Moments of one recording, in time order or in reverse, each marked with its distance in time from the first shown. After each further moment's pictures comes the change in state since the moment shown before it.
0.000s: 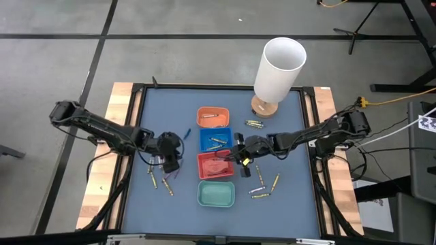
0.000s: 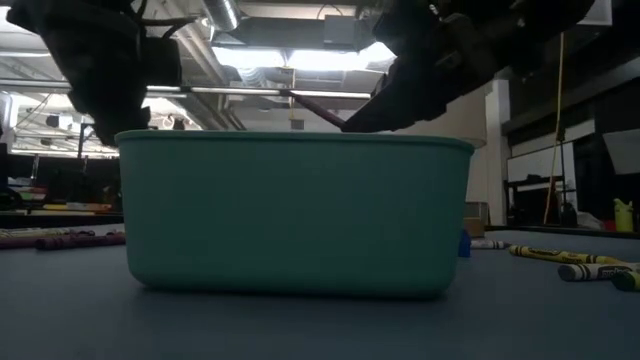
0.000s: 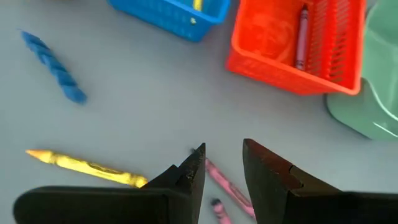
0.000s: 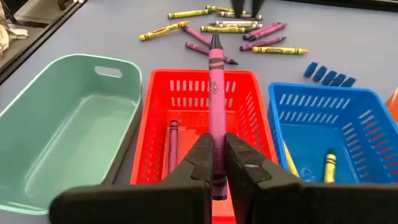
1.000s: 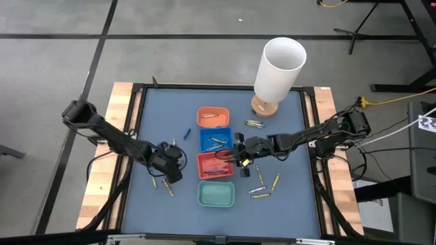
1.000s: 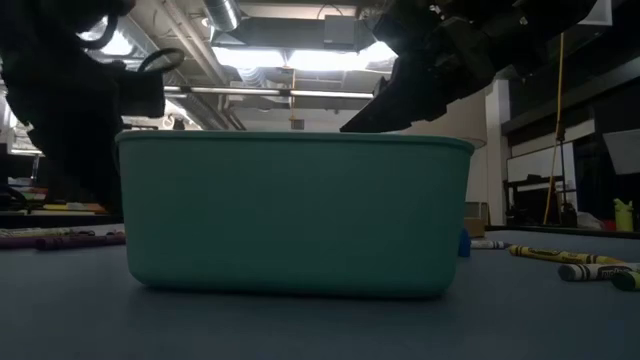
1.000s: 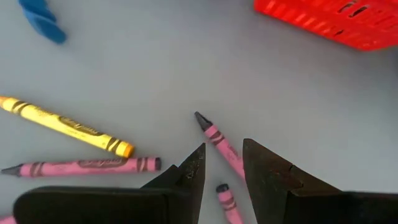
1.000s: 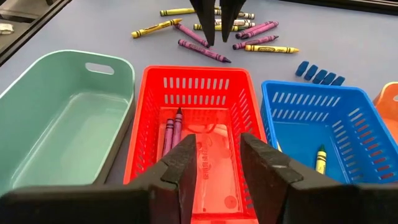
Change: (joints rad) left arm -0.181 0.260 0.000 0.043 -0.167 -0.215; right arm 0.003 -0.001 0.000 -0.008 0.052 -0.006
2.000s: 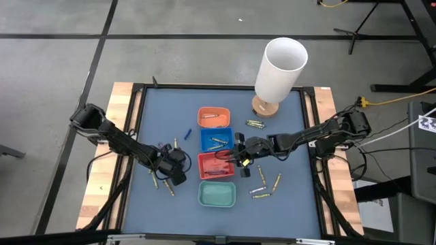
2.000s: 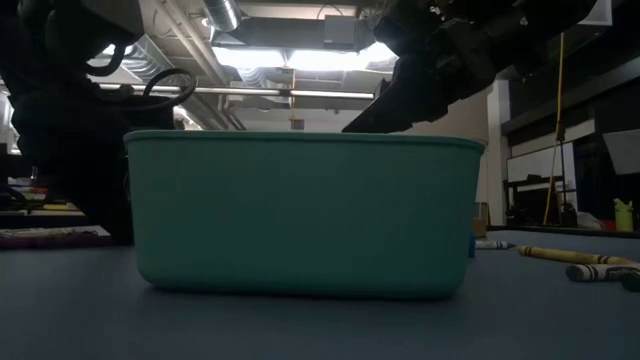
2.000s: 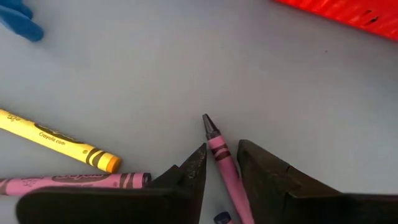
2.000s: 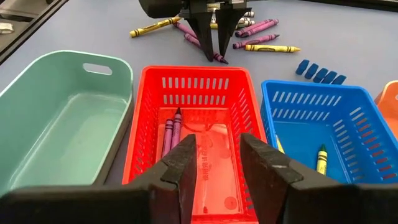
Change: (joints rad) left arm 0.000 0.163 0.002 0.103 -0.037 0.001; right arm 0.000 -0.004 0.000 -0.009 0.000 0.007
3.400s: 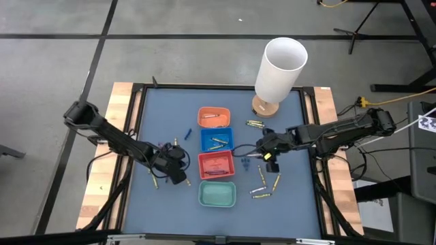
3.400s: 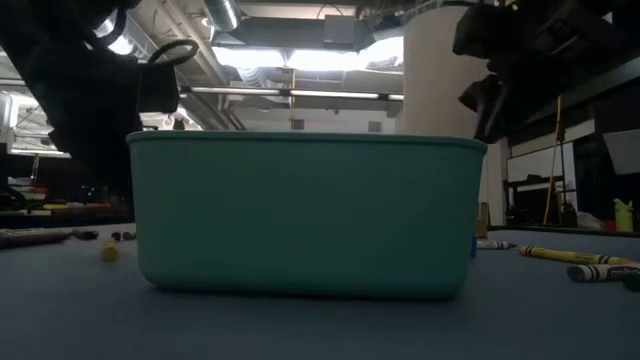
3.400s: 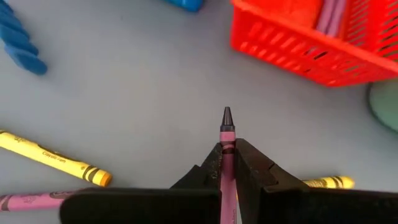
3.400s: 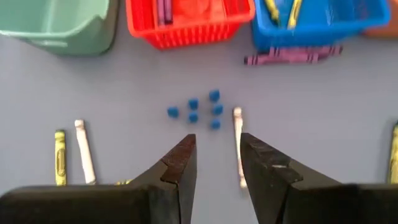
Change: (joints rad) left arm 0.003 -0.138 -0.002 0.031 -0.009 0.010; right arm 0.000 -0.359 0.001 -0.808 -0.007 0.167
